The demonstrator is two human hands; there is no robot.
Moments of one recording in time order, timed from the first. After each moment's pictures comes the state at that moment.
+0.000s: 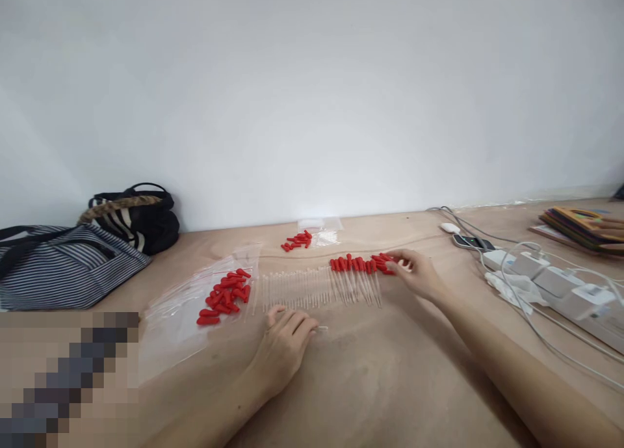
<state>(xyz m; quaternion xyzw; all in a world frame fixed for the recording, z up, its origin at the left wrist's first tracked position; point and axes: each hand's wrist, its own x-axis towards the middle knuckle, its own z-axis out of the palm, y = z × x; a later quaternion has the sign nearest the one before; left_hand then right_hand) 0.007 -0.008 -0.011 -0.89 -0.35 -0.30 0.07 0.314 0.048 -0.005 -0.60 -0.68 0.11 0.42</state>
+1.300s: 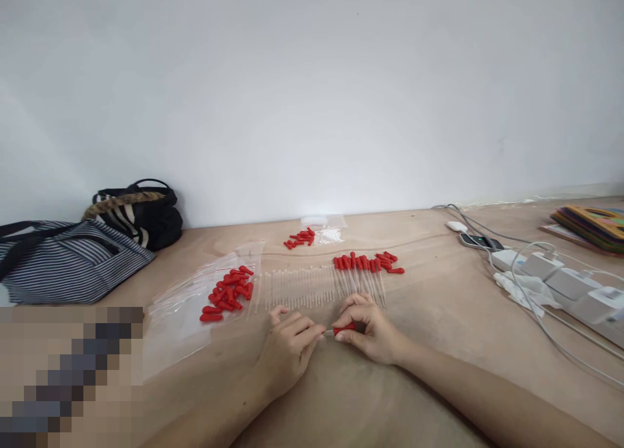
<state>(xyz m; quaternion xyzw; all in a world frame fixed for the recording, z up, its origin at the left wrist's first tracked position) 0.008 -0.011 -0.007 -0.90 -0.34 -0.28 0.03 0.207 -0.006 -0.022 -0.39 -0.80 0.27 0.38</state>
